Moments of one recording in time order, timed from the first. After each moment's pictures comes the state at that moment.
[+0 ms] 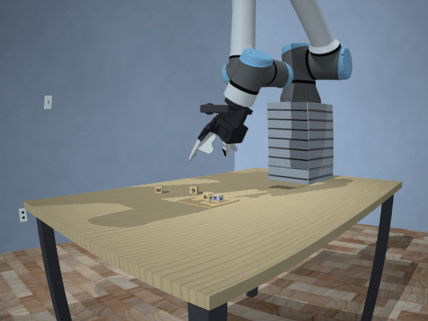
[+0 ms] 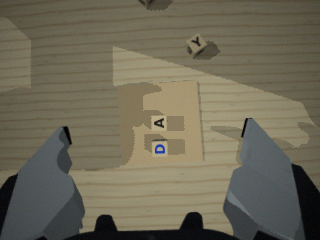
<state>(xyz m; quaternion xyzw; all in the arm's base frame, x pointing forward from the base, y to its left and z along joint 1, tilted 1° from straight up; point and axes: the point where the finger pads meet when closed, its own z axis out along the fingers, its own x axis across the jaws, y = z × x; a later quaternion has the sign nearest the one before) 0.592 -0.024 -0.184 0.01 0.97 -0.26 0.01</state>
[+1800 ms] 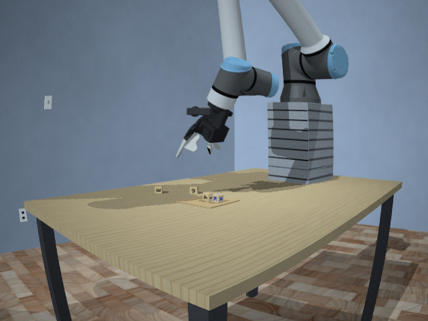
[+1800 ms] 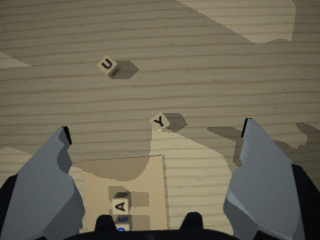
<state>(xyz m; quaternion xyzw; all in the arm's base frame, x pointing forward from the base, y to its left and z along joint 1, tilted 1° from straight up) 0.523 -0.149 -0.190 0.02 0.97 -0.26 0.01</state>
